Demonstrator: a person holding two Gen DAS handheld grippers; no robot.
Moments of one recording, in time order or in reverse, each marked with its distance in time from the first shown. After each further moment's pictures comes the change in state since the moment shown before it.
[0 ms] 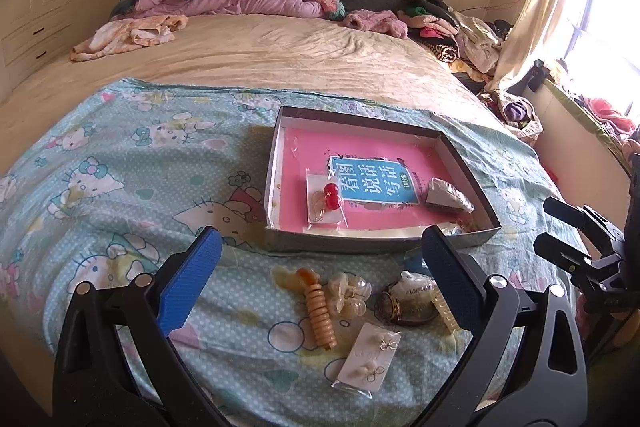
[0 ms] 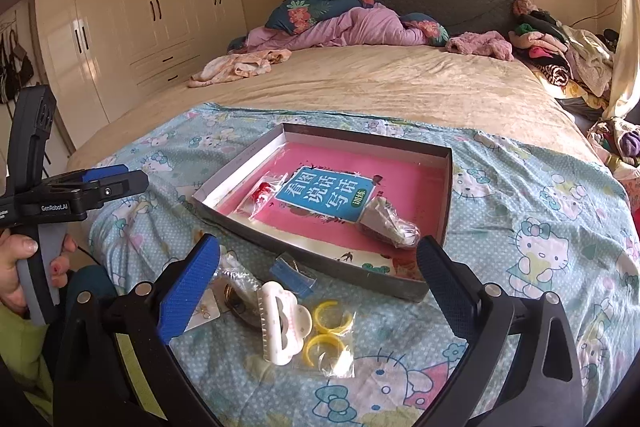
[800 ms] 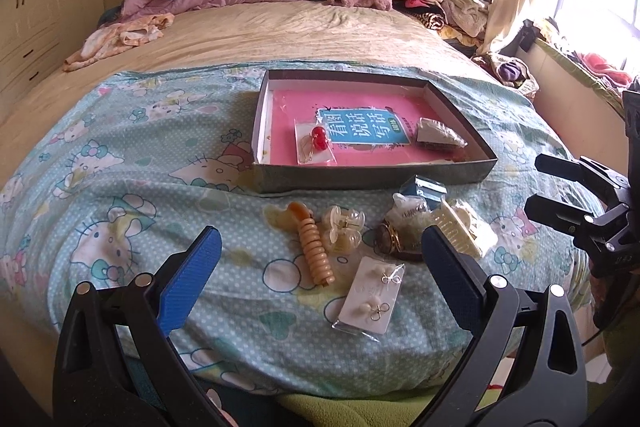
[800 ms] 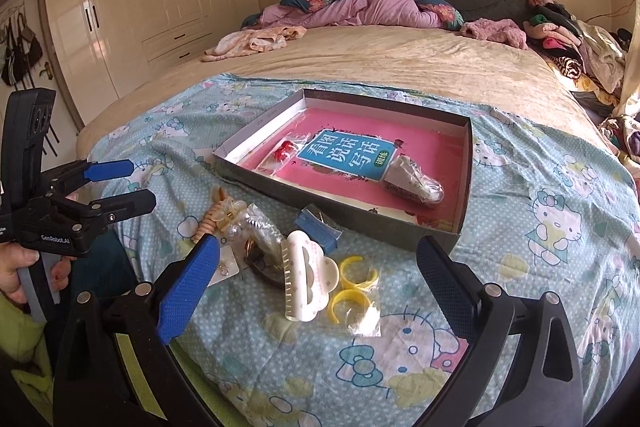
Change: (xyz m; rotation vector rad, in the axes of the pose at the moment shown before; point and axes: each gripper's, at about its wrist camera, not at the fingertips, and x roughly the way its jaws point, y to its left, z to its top) left arm -0.008 -0.018 -0.052 0.112 0.061 0.019; right arm 0.002 0.016 -0.030 -0.026 0.080 0.034
